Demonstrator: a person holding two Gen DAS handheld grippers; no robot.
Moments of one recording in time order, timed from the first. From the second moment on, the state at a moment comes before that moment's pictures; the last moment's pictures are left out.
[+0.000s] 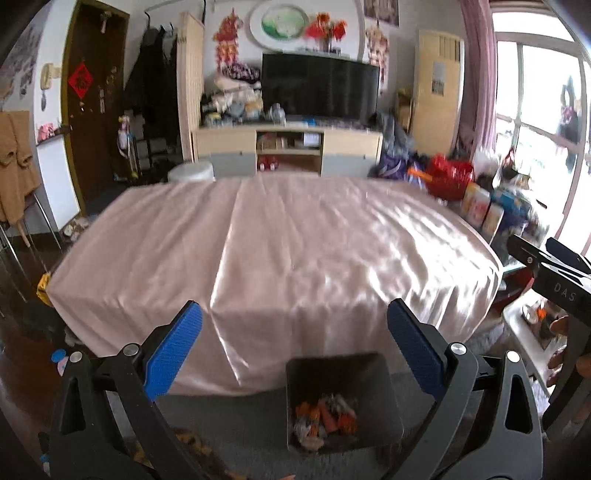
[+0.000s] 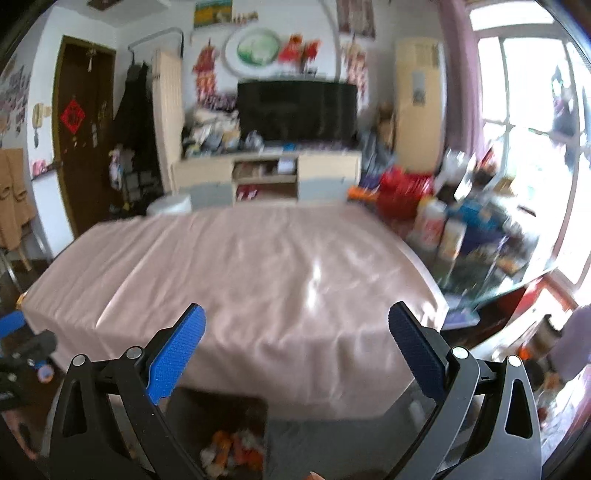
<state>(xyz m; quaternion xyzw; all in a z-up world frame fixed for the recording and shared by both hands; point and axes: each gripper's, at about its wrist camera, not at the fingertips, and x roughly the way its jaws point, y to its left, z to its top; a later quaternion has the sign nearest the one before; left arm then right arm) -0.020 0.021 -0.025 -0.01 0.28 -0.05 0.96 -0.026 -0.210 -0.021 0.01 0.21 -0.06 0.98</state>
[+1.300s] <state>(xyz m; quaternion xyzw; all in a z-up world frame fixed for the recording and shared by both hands) -0.023 0.021 -0.028 0.01 0.25 -0.02 0.97 -0.012 -0.193 -0.039 0.00 0.25 -0.06 0.97</state>
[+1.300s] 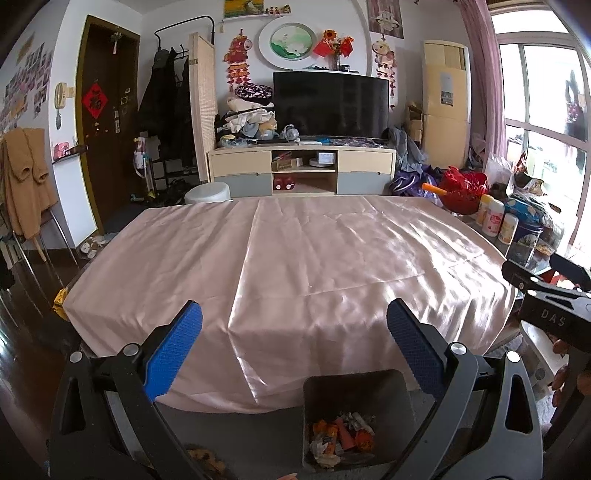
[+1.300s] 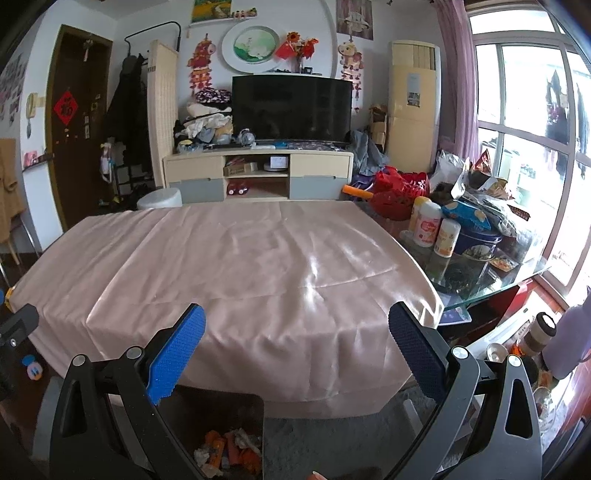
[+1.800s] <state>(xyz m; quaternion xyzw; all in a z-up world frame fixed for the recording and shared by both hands) -0.023 0.020 -0.028 0.01 0.25 -0.02 0.97 -0.012 -0.197 -0.041 0.01 0.24 -0.06 0.97</state>
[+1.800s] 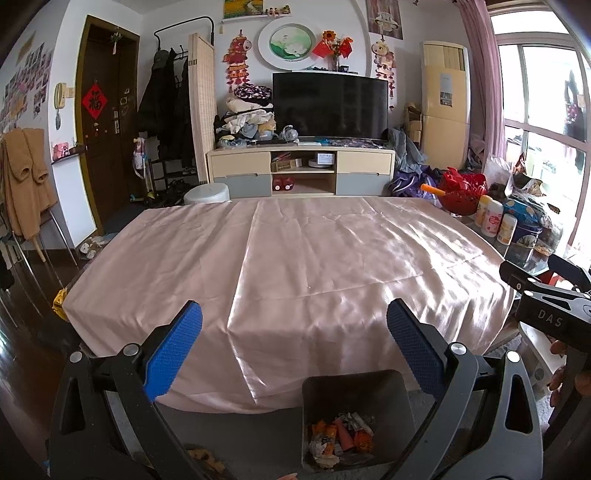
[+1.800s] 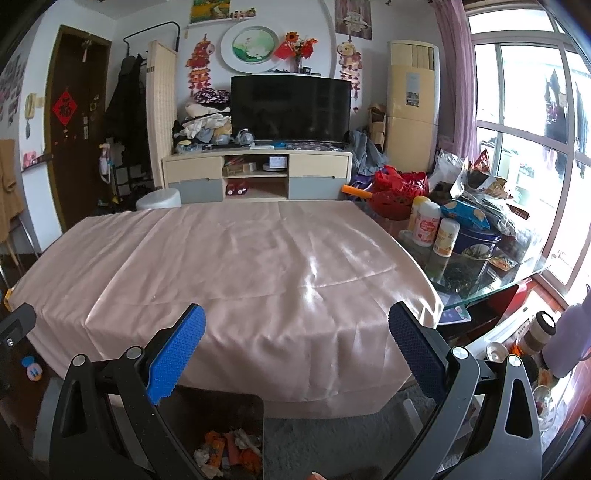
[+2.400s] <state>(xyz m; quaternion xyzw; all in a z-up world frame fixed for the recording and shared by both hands) -0.024 0.022 -0.027 0.01 0.25 -0.02 0.97 -0.011 -0.198 -0.042 0.01 0.25 -0.06 0.97</state>
